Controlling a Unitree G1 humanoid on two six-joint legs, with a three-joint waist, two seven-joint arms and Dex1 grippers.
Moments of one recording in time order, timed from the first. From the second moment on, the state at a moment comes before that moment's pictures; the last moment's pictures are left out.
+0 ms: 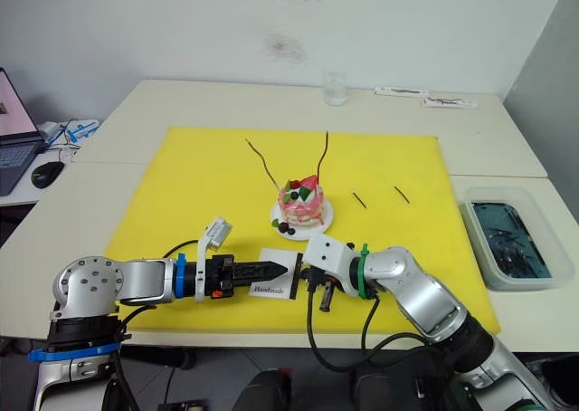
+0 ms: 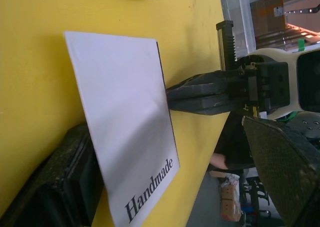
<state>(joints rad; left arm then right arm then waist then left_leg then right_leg) -0.40 0.52 0.24 -0.03 -1.15 1.59 -0.44 -0.46 -0.46 0.53 -0.34 0.10 0.71 0.80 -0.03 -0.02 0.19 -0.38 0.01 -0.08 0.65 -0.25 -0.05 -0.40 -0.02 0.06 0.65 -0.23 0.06</state>
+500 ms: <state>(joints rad) -0.37 0.50 0.24 -0.04 -1.05 1.57 -0.47 -0.48 -0.44 0.53 -0.32 0.10 0.70 0.82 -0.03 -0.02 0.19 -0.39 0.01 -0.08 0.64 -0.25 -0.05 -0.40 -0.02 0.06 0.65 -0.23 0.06</state>
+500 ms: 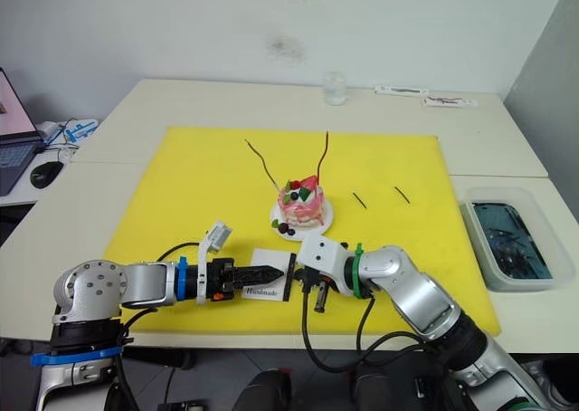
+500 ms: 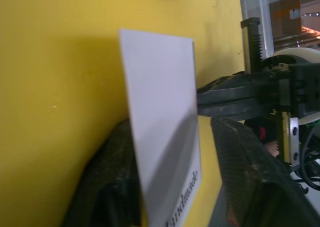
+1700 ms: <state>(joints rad) -0.22 0.47 0.46 -0.28 -1.31 1.49 -0.41 -0.24 -0.46 0.05 -0.62 0.25 0.75 0.58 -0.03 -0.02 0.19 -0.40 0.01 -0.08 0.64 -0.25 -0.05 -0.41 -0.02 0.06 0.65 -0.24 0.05</state>
